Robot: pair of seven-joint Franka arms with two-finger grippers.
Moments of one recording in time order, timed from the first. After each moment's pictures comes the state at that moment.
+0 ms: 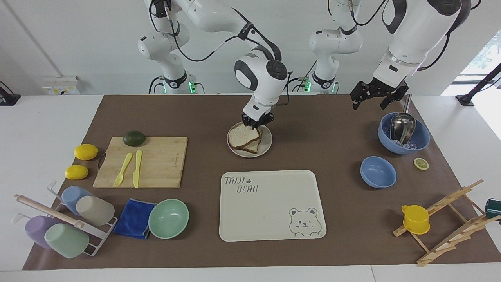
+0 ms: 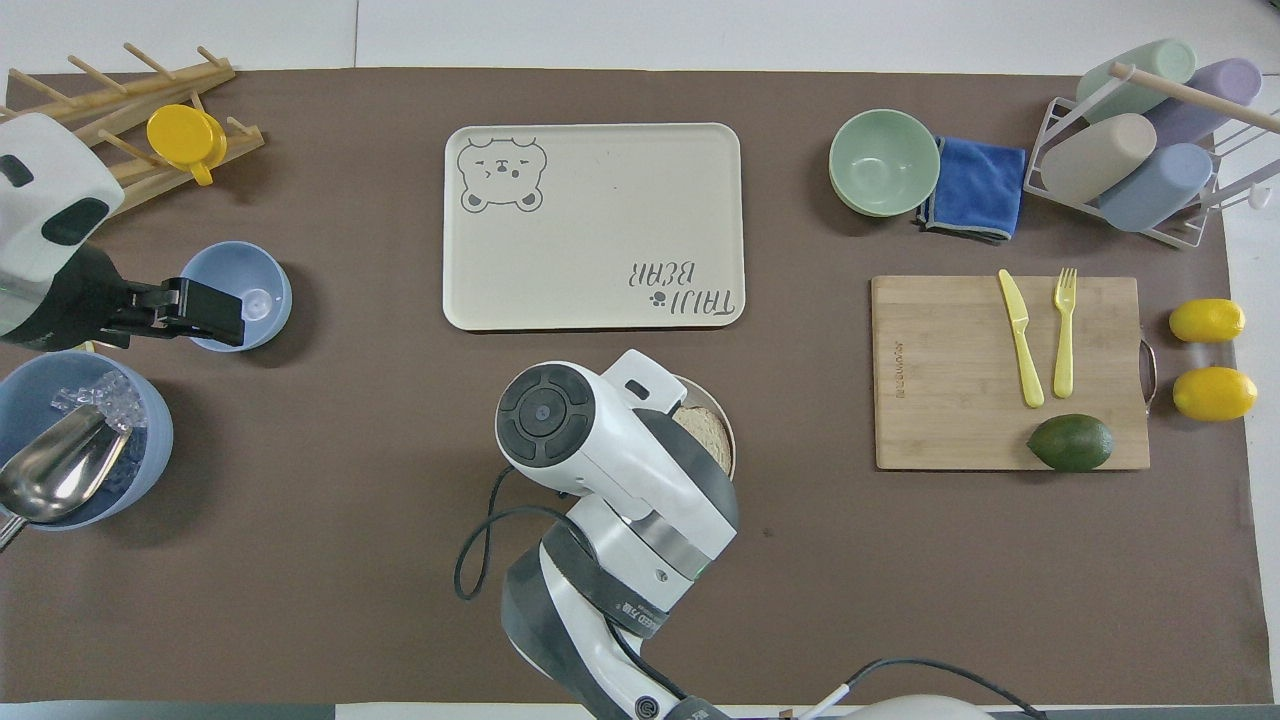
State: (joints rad) left arm -0.11 -0.04 -0.07 -1.65 -0.02 1.56 -0.11; right arm 0.72 0.34 0.05 -1.76 -0.02 1.90 0.70
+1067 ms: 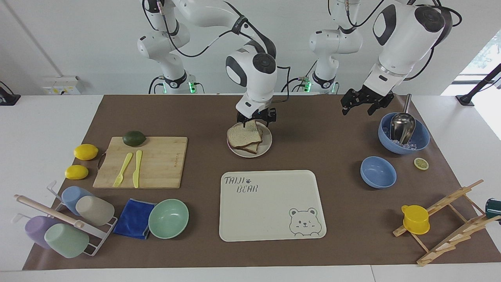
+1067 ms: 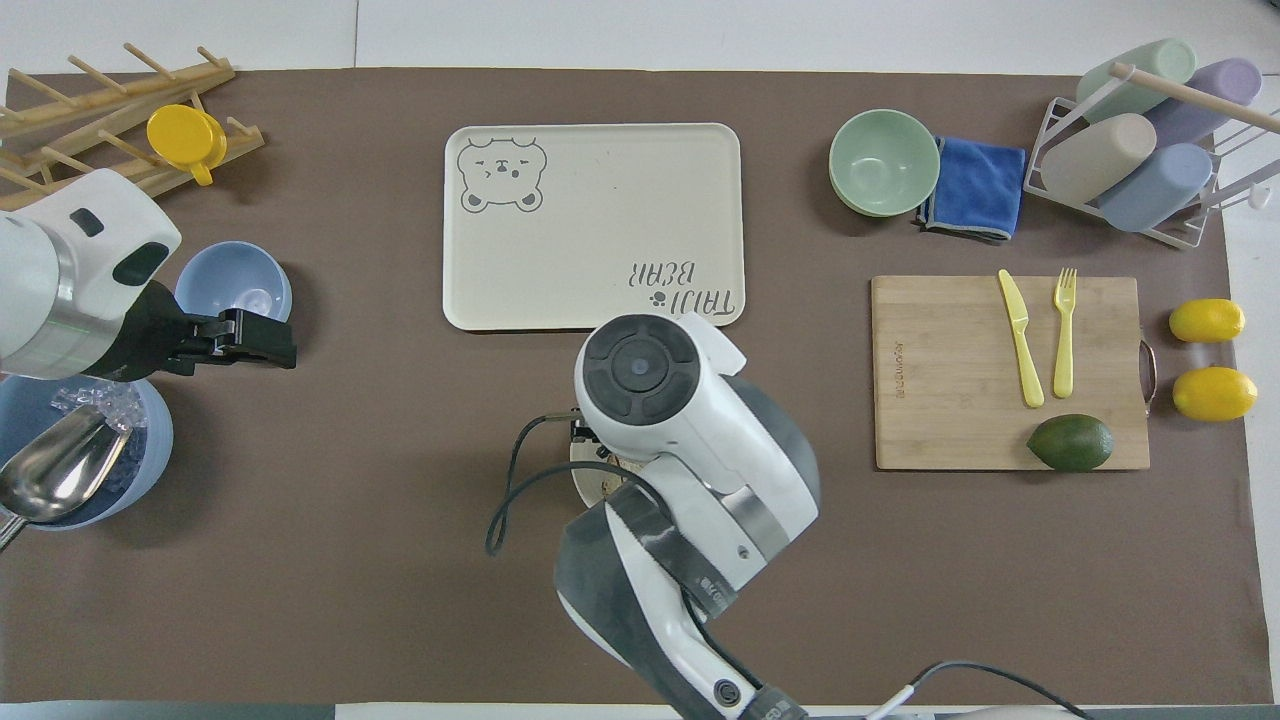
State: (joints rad) left arm -0.11 -0.10 -0.07 -1.85 -0.11 1.71 -0.13; right arm 0.60 0.24 0.06 -1.78 0.03 1.95 0.69
